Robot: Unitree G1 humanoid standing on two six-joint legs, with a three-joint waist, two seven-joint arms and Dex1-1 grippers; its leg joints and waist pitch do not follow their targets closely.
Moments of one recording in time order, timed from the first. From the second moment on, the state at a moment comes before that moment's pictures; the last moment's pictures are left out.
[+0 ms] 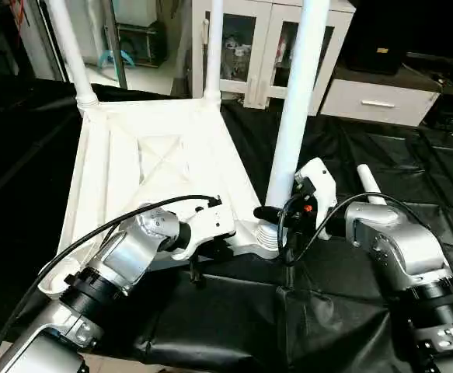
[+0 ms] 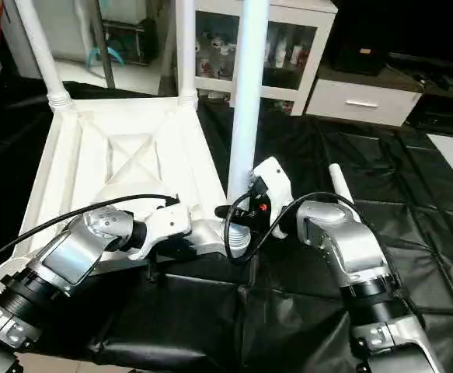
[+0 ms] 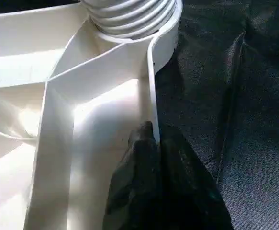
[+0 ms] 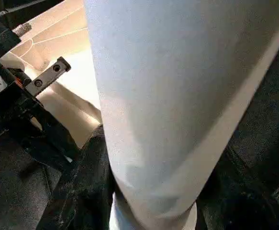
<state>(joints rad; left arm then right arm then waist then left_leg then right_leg) -0.55 0.39 -0.49 0.27 0.15 0.41 -1.07 -0.50 -0.39 0.16 0.21 0.32 0.62 0.82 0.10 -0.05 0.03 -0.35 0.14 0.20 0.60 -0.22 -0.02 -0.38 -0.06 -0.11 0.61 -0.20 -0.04</state>
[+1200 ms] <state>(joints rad) -0.54 0.38 -0.49 0.28 0.15 0.41 -1.07 -0.19 -0.27 0.03 0.07 0.35 0.37 0.70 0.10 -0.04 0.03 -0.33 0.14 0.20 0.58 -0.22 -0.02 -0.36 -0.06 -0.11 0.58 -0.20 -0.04</state>
